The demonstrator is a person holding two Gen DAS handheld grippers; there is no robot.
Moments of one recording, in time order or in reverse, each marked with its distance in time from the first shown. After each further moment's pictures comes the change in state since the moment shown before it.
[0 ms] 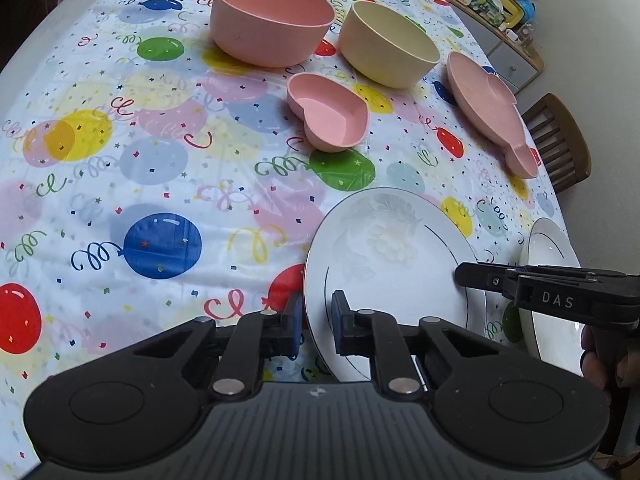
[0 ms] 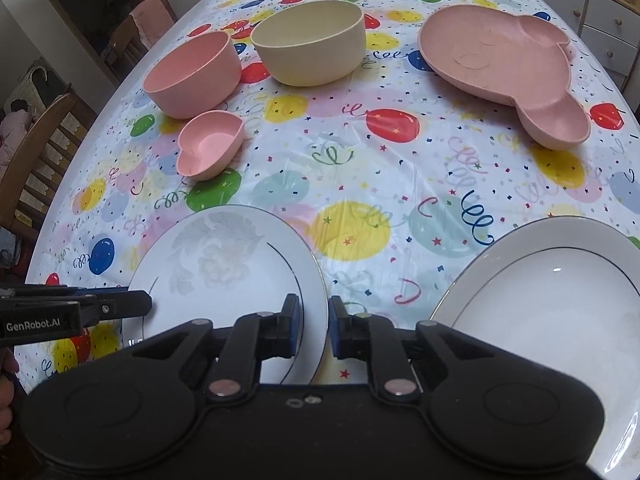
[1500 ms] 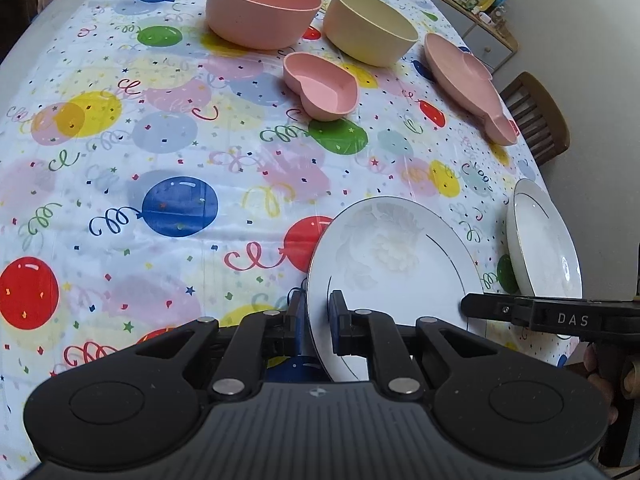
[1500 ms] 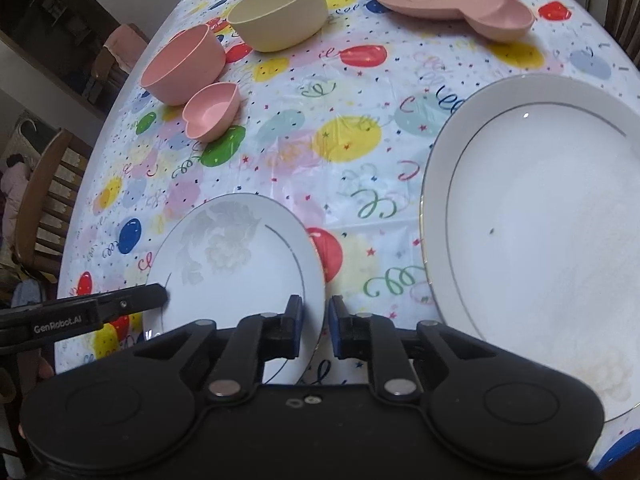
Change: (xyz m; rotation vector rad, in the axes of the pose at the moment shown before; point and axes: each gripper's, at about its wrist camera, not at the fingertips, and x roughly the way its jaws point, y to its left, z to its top) left arm -0.016 0.016 -0.024 0.076 0.017 -0.052; right arm -0.018 0.004 -0.060 0.220 0.024 0.065
